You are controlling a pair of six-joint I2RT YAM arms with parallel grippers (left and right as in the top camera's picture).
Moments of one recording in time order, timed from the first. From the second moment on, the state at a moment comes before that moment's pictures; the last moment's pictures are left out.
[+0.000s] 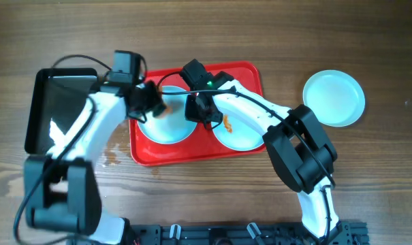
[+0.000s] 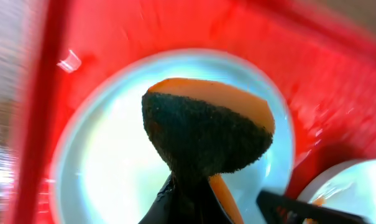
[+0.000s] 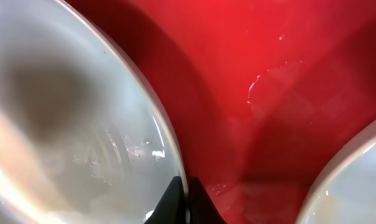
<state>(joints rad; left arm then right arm) -0.15 1.69 1.10 -0.63 0.17 -0.58 0.68 2.16 1.56 -0.76 -0.14 0.79</state>
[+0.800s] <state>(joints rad) -0.17 1.82 1.13 -0.80 -0.16 -0.58 0.69 2.16 1.56 -0.76 -0.15 0.78</state>
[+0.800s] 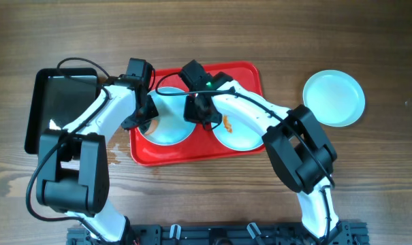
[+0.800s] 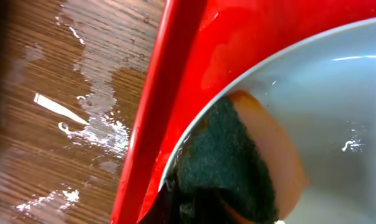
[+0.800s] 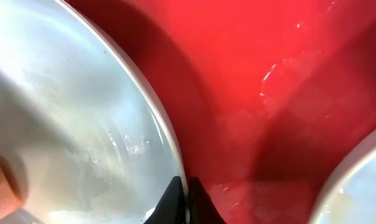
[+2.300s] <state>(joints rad) -0.11 1.52 1.20 -0.97 0.03 -0.58 0.80 2.00 1.98 -1.02 1.13 0.04</state>
